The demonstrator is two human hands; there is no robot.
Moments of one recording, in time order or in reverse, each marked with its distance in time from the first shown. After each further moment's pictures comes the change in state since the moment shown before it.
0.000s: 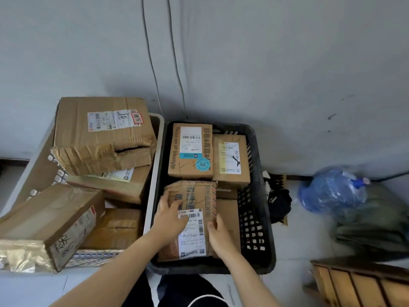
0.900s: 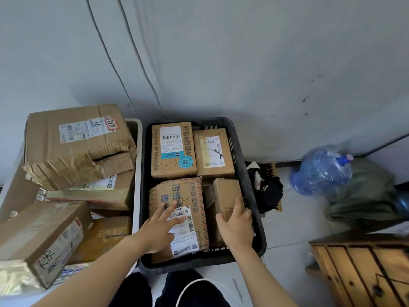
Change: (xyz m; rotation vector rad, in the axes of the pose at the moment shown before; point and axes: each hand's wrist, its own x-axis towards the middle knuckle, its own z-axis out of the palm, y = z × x) left_hand -0.004 -0.016 0.000 0.608 -0.343 0.328; right_hand -0.005 0.032 -0.046 -0.472 0.536 -0.056
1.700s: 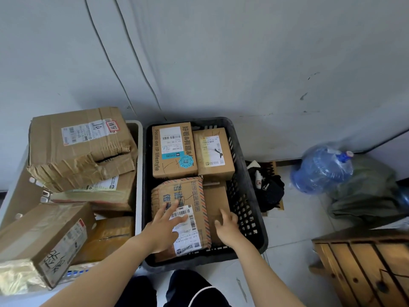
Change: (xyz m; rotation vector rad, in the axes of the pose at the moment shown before) left_hand -0.003 0.005 0.004 -0.109 0.035 -0.032; right_hand 0.011 0.009 0.029 0.314 -0.504 0.030
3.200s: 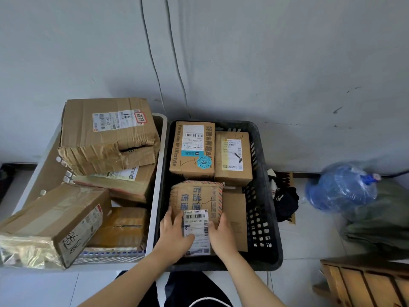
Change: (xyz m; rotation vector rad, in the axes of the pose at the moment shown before) left_hand -0.016 0.018 0.028 -0.580 0.299 -0.299; right_hand -0.013 -0.041 0.047 0.030 0.122 -0.105
